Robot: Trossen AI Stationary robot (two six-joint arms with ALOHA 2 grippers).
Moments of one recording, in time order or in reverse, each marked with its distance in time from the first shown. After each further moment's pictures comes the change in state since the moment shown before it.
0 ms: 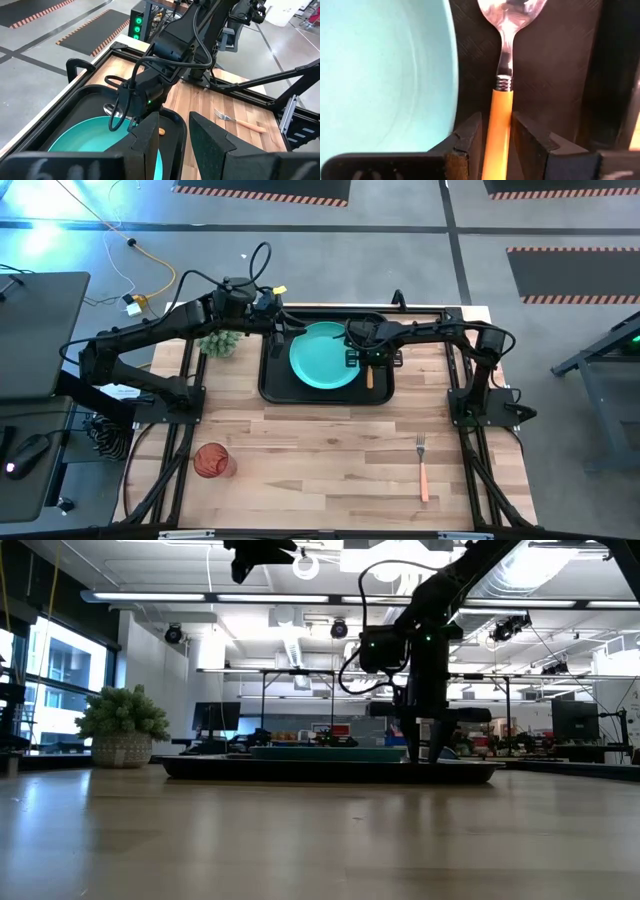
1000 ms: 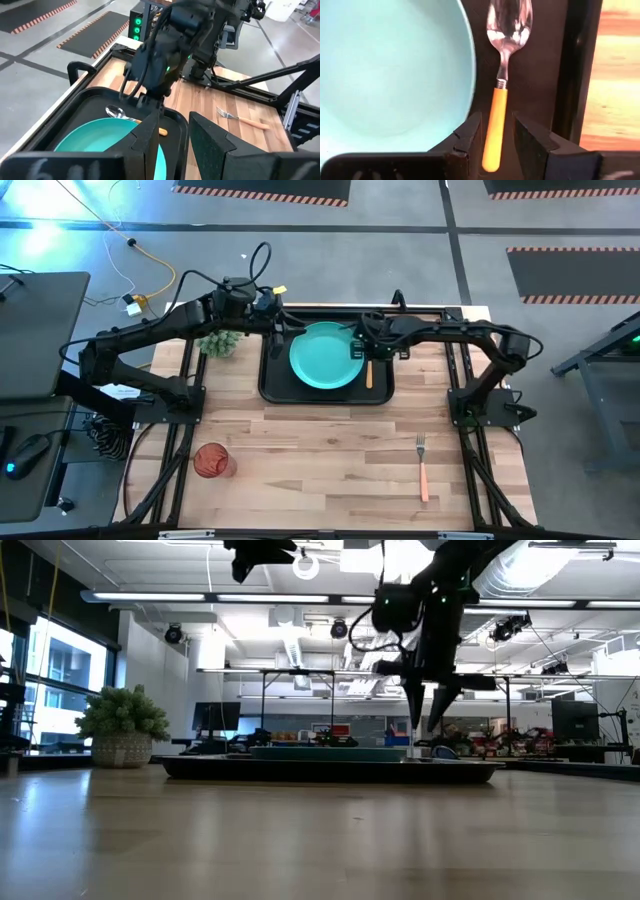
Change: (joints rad) left arm 0.000 -0.001 0.000 0.000 0.000 0.040; right arm 0.007 -0.190 0.001 -0.063 0.056 -0.025
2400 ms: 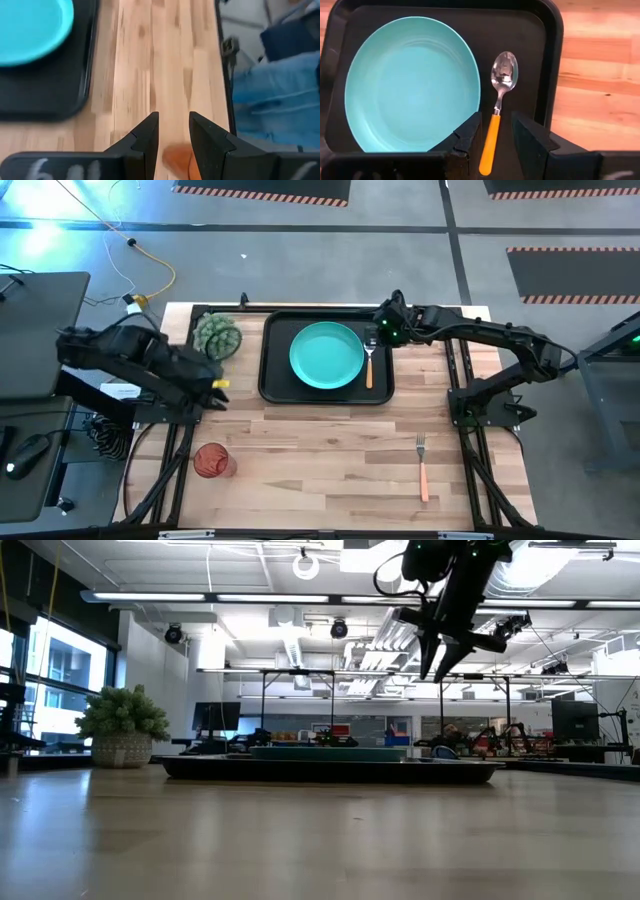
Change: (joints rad) left arm -0.602 -0.341 0.000 -0.821 -0.104 -0.238; right arm -0.033 -0.255 0.001 -0.047 0.106 -0.133
